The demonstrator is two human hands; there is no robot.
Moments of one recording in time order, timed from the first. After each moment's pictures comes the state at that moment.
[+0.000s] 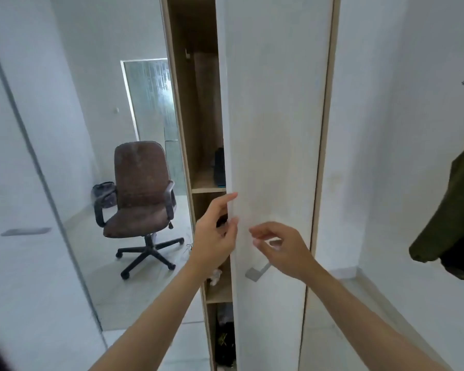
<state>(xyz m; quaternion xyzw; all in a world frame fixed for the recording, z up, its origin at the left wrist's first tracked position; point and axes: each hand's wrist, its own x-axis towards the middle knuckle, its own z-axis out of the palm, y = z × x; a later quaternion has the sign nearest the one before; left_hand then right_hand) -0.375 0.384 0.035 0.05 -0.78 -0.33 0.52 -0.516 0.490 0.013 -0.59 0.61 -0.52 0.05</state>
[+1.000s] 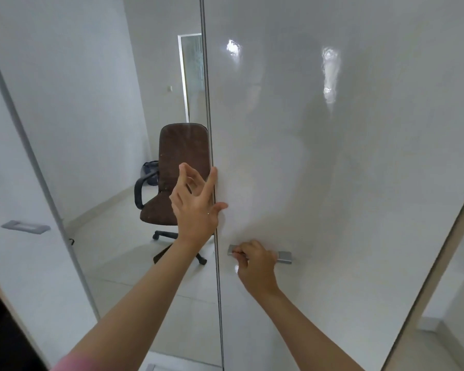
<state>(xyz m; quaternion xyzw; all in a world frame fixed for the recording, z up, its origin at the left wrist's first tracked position) -0.444 0.077 0.005 0.39 -0.76 0.10 0.51 -0.560 0.169 -0.089 -0.56 0.67 -0.49 -0.02</state>
